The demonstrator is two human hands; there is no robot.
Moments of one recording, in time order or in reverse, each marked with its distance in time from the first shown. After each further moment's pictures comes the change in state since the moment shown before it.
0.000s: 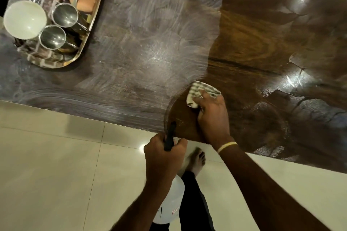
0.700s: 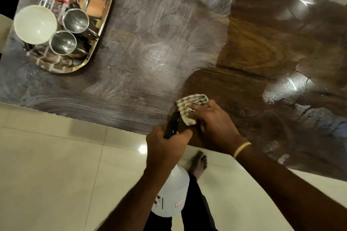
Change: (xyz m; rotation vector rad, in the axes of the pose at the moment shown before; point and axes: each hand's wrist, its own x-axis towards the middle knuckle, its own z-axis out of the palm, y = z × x) left_hand 0.026 0.036 -0.026 -0.088 -0.141 -0.023; right_hand 0.007 -0.004 -0.024 -0.038 -0.200 -0.418
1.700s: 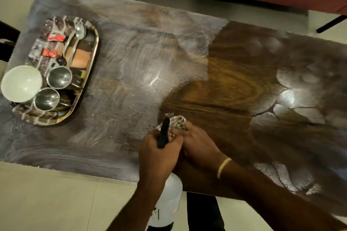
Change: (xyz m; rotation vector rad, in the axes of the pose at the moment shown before) left_hand 0.047 0.085 0.029 0.018 0.068 0.054; right_hand 0.060 0.031 -0.012 -0.006 -0.030 -0.171
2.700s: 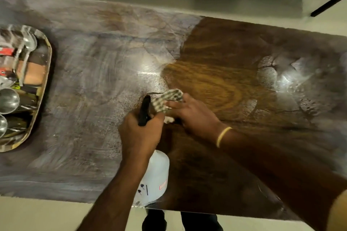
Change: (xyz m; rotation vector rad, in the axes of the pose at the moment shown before) left_hand 0.043 0.081 0.072 0.033 0.134 0.038; right_hand 0.033 0.123 -0.068 -0.077 0.010 -0.026
